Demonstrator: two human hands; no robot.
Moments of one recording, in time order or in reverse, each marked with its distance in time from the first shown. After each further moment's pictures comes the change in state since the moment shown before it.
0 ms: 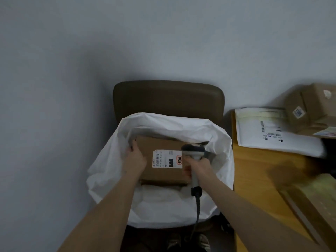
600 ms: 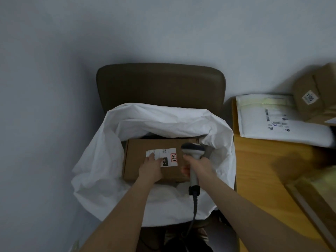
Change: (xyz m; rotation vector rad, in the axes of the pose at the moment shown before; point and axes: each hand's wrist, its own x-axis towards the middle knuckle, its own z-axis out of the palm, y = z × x) left_hand -0.001 0.006 0.097 0.453 -0.442 0.276; right_hand 0.037 0.032 -0.002 0.082 0.010 0.113
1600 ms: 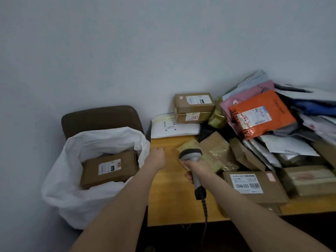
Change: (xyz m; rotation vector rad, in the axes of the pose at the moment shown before) left_hand -0.260 0.331 -0.027 -0.042 0.289 0.245; right_hand -0.247 0.056 -0.340 0.048 0.055 -0.145
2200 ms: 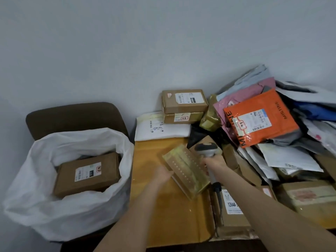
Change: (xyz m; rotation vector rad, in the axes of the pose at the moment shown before) left_hand 0.063 0.053 0.073 -0.536 -0.220 -0.207; right_hand 0.116 -0.030 -0.092 -0.186 0.234 0.027
